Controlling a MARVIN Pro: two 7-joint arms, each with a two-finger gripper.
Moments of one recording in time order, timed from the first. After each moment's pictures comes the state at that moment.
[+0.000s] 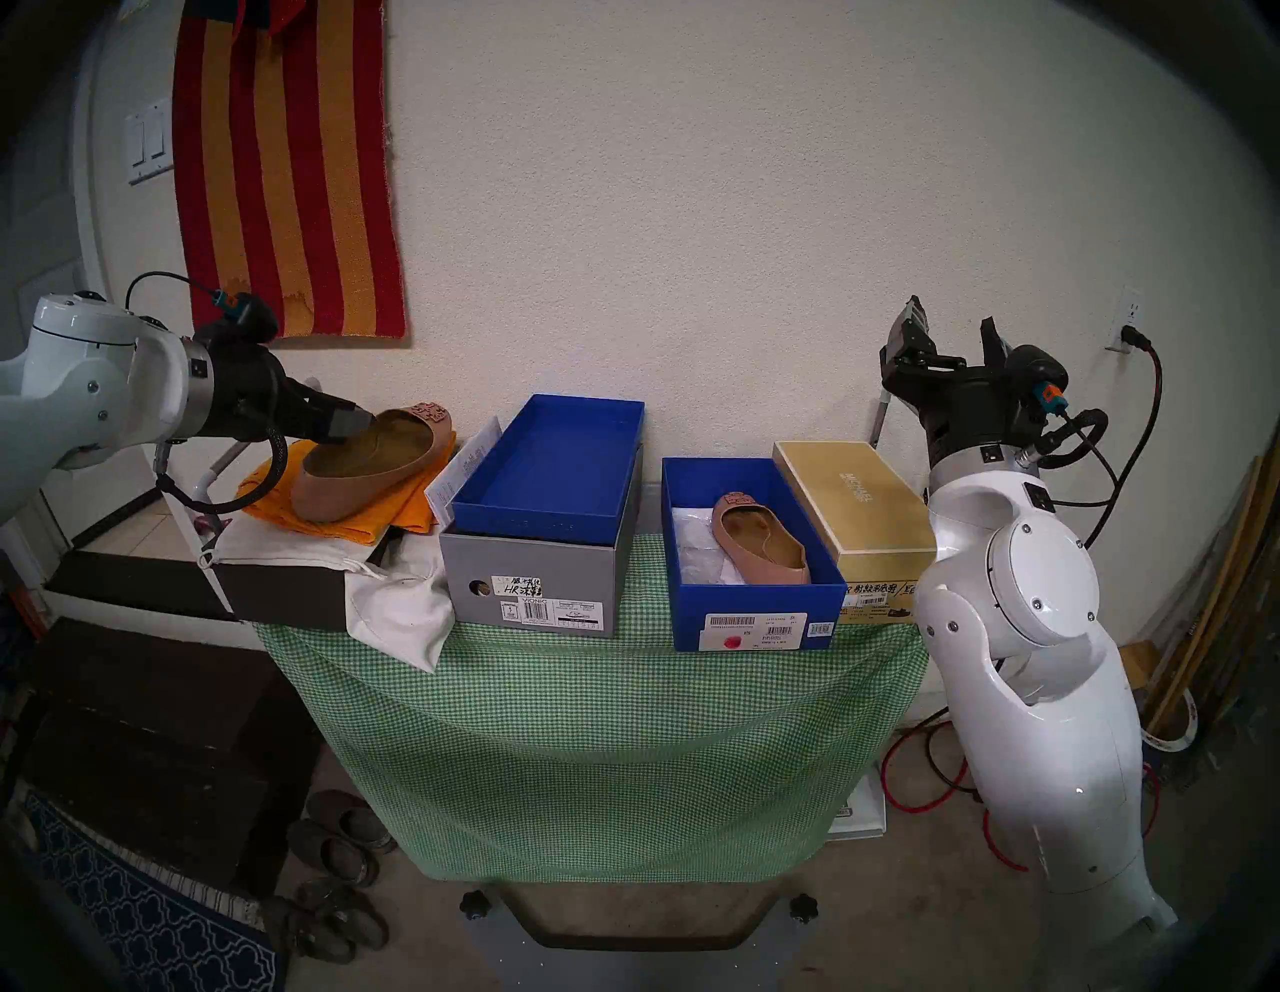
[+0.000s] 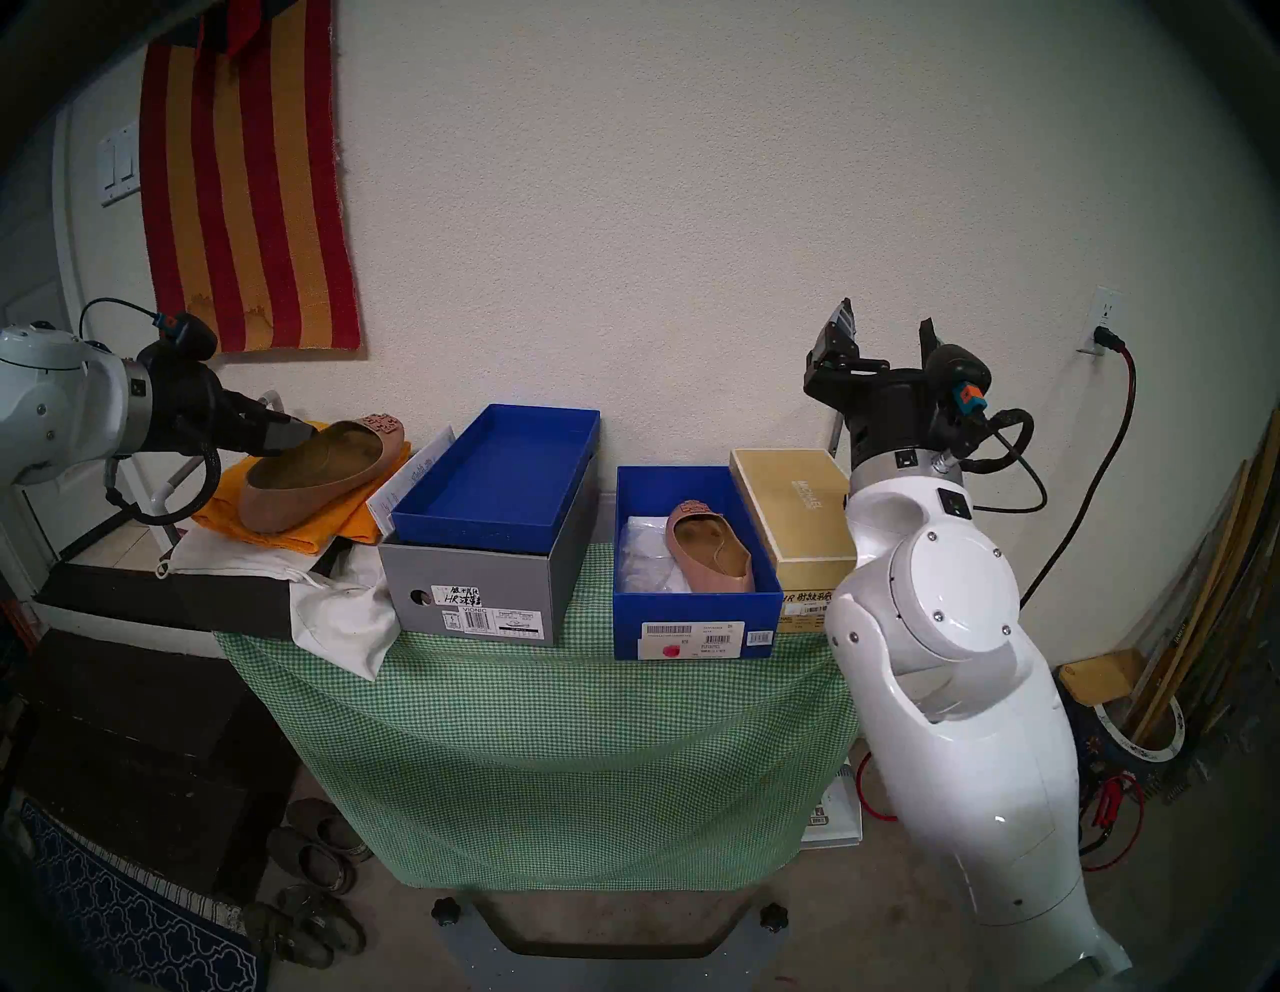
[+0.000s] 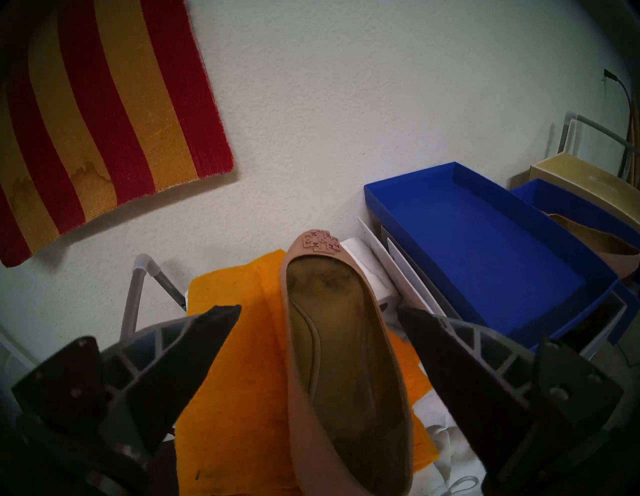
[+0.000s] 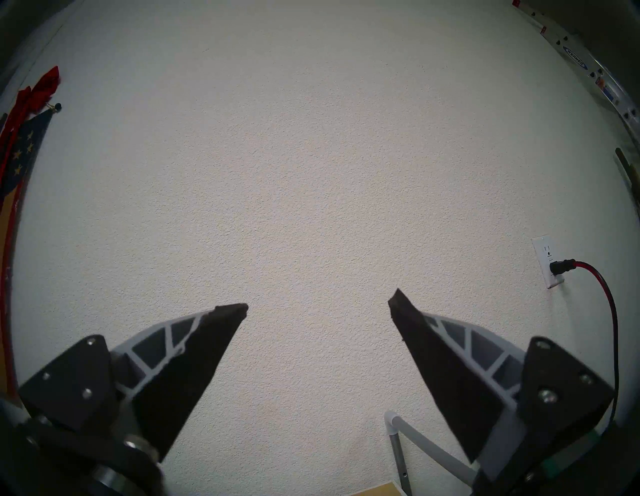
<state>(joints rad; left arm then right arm) -1.84 -0.11 1.79 -1.96 -1.52 0.53 0.04 -1.46 -1.14 1.42 -2.21 0.42 0.07 -0.54</state>
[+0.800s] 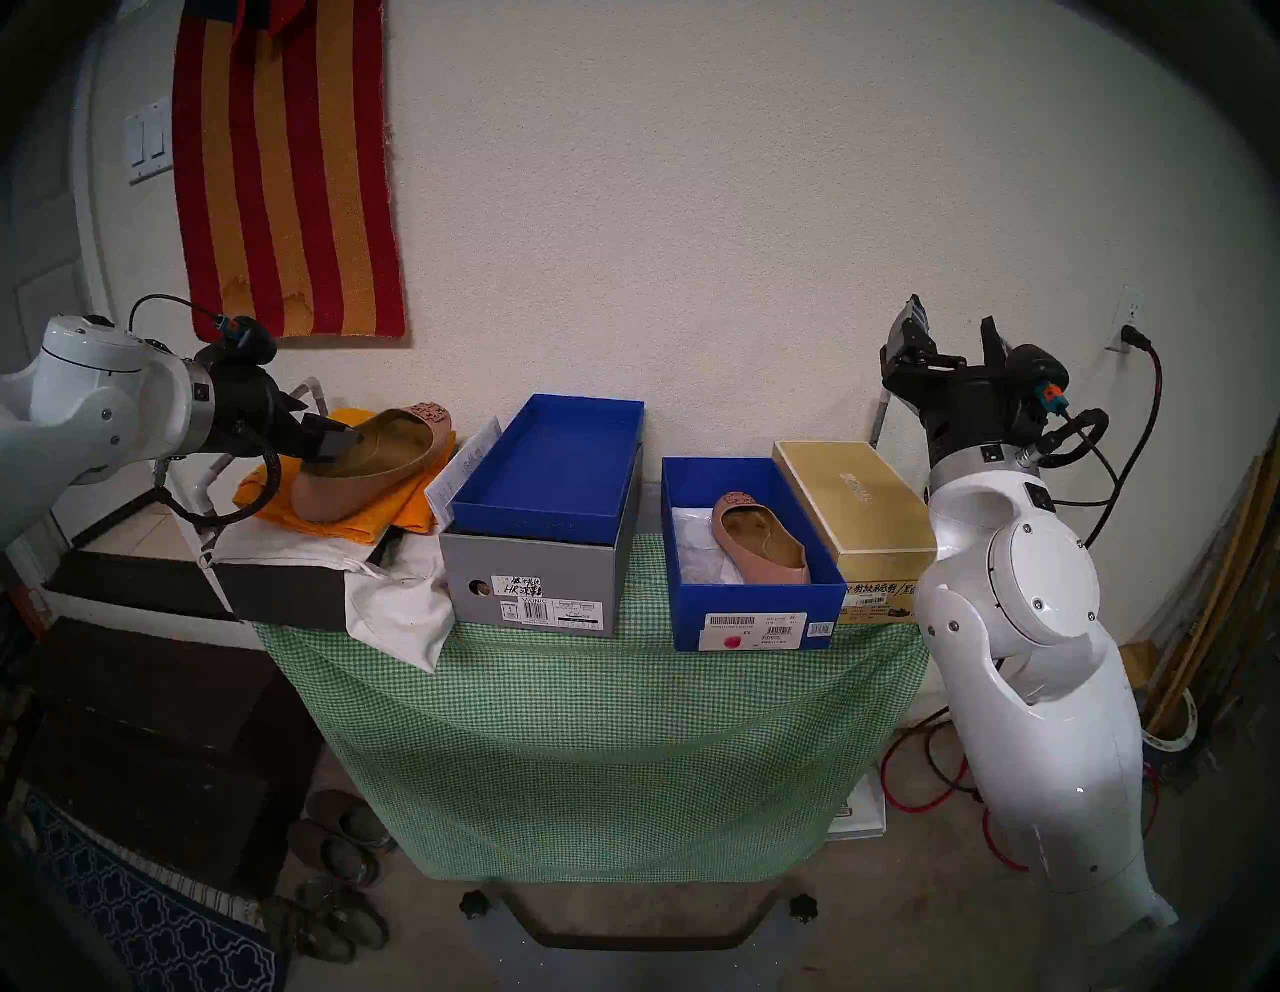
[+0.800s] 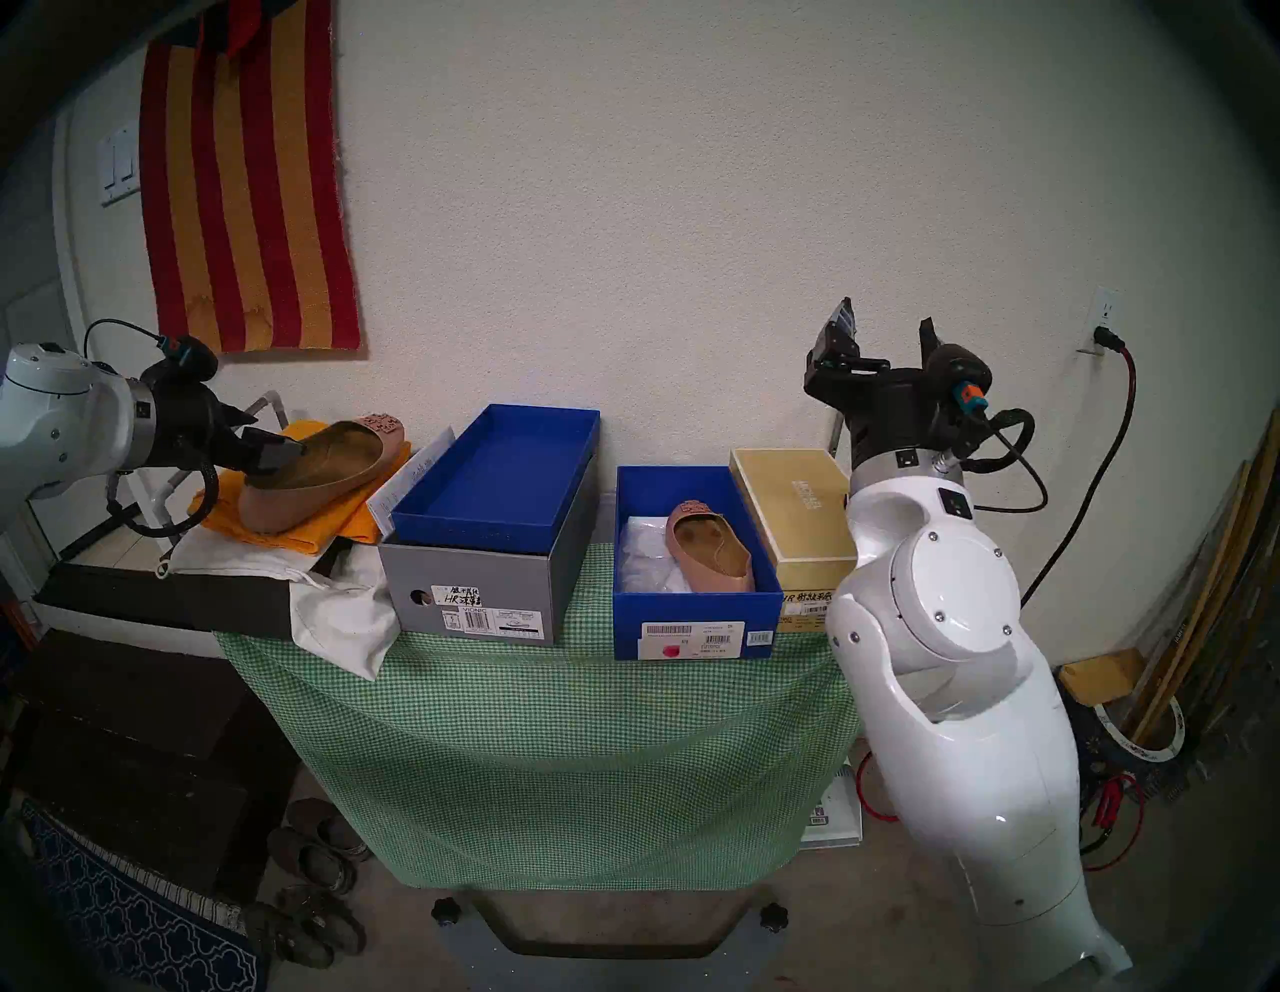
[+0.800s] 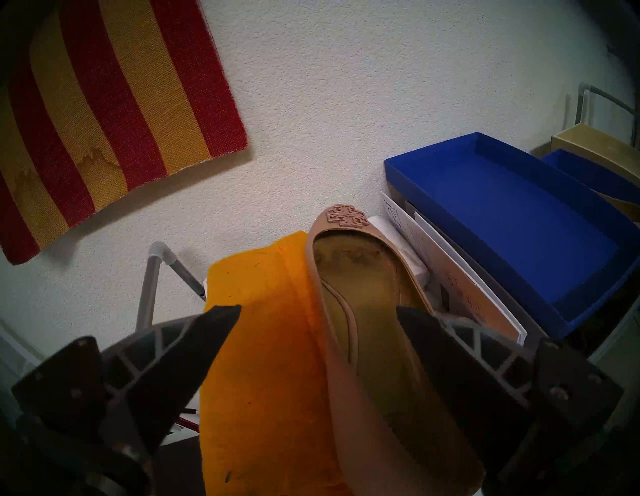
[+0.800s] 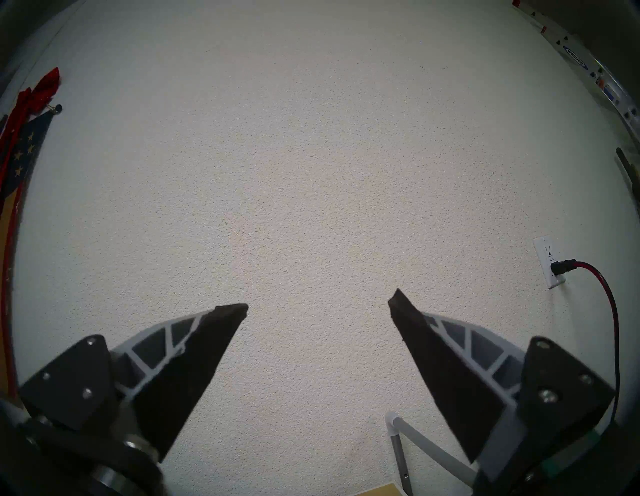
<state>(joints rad) -1.75 -0.09 1.74 -1.93 -1.41 0.51 0.01 -1.46 -1.14 1.42 -2.21 0.43 0.07 -0.54</state>
